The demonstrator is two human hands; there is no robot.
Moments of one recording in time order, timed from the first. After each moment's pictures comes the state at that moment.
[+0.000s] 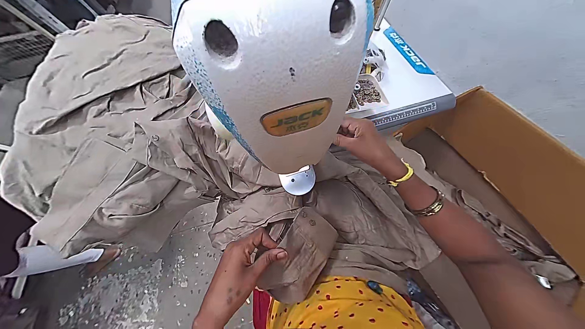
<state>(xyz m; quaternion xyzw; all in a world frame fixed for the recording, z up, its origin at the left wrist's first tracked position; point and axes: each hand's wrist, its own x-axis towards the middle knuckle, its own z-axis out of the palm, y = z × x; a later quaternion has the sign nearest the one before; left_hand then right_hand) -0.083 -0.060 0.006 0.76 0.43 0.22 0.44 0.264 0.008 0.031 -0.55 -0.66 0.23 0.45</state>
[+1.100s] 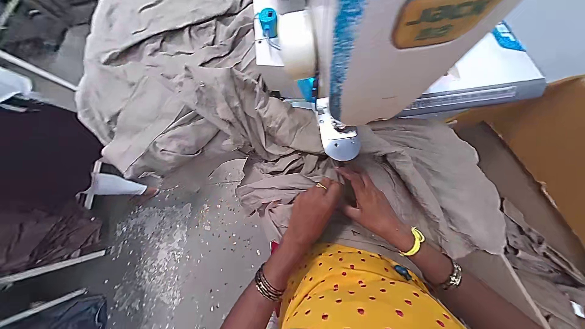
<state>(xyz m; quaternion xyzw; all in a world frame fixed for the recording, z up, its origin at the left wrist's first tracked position) -0.004 -0.077 -0.047 0.87 0.43 0.23 0.12 0.168 -0.110 -0.057 -0.61 -0.70 0.24 0.27</state>
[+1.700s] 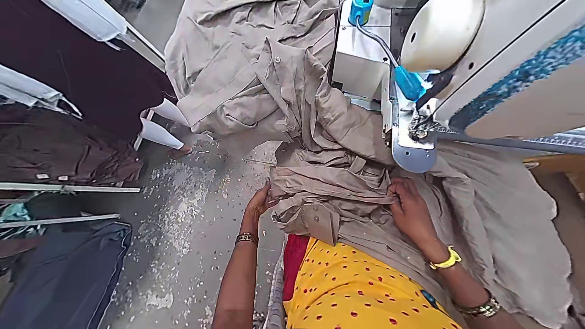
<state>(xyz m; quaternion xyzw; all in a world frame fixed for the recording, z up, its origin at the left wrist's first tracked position) -0.221 -0.058 -0.204 0.12 0.71 0.31 0.62 0.181 -0.089 -0.098 -0.63 -0.70 0.23 0.25</state>
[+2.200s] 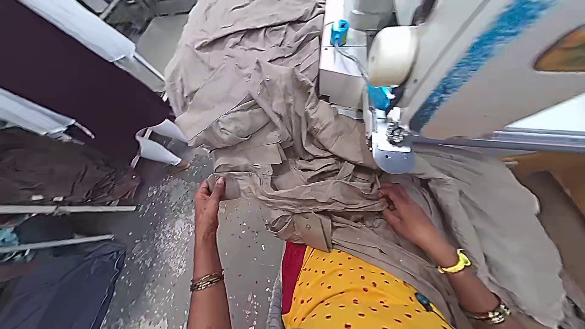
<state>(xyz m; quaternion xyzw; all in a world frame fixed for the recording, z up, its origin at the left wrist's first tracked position) -0.280 -0.059 -0.082 0.40 0.70 0.50 0.32 0.206 -0.091 -0.088 -0.59 -0.73 0.29 0.21</state>
